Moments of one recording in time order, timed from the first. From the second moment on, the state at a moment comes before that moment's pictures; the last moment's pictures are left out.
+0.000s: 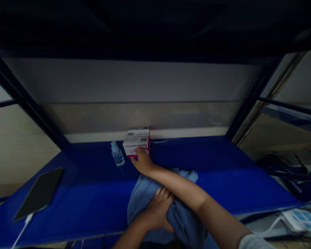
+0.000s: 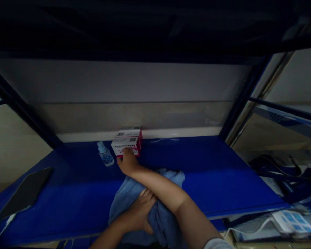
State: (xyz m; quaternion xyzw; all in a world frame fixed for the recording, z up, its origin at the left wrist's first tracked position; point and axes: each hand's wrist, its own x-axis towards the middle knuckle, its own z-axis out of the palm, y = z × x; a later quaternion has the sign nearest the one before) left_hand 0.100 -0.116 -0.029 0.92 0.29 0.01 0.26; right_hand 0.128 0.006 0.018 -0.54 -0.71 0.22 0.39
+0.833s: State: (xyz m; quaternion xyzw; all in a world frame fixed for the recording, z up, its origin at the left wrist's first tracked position) left_hand 0.104 0.039 0.001 0.84 0.46 0.15 0.26; right_hand 0.420 -0.043 -0.013 -0.60 -0.61 0.46 0.23
